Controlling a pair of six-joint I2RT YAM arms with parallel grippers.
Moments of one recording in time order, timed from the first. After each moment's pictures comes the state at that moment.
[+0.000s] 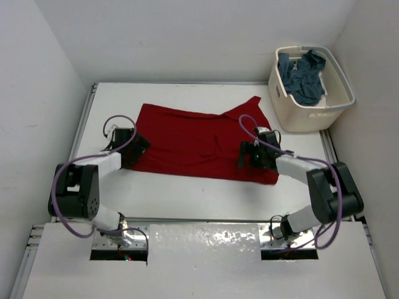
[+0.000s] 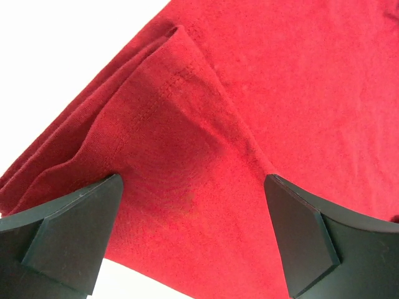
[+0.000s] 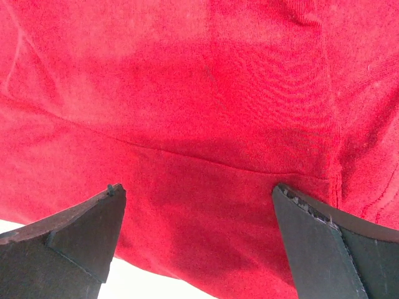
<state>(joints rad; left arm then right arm) -0.04 1.50 0.65 -0.04 -0.10 -0.86 0.26 1.52 0.62 -0.02 -0.06 0.30</state>
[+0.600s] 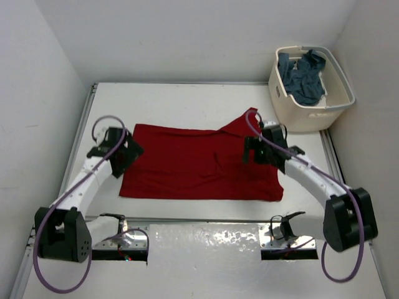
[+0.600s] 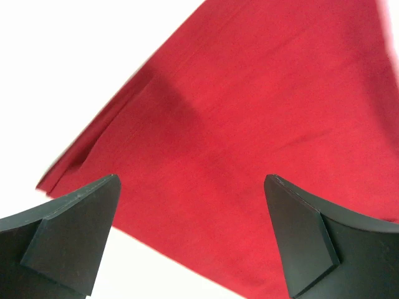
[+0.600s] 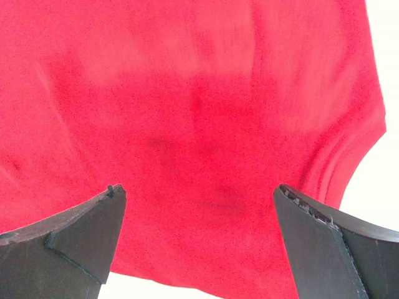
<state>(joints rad) -0.09 1.11 0.70 -0.68 -0.21 -0.92 0.30 1.23 0.65 -0.33 0.03 0.31</state>
